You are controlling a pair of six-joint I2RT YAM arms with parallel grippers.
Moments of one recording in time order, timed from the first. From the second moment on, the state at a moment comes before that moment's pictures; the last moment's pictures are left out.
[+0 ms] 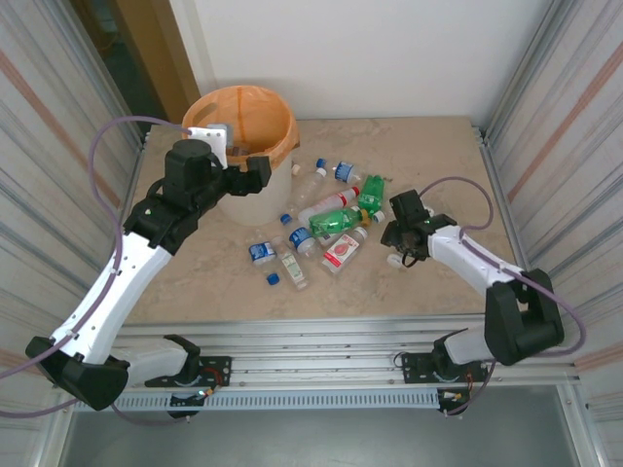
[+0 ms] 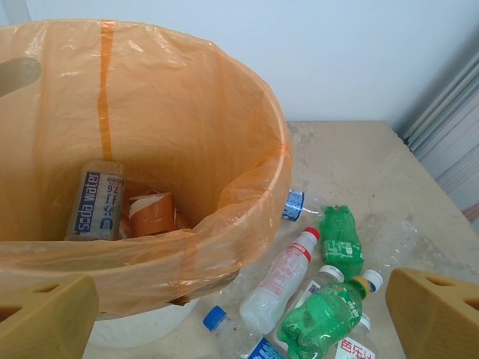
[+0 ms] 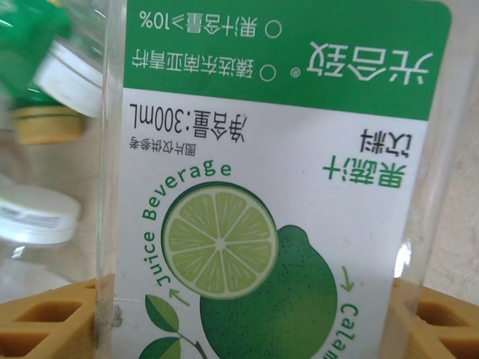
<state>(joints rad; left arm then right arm) -0.48 1.18 1.36 -0.56 -0.10 -0.29 0.37 1.36 0.87 -0.62 0.21 0.72</state>
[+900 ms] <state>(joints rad) -0.53 1.22 1.36 -0.42 0.25 -0.41 0.69 1.19 0.96 -0.08 0.01 0.29</state>
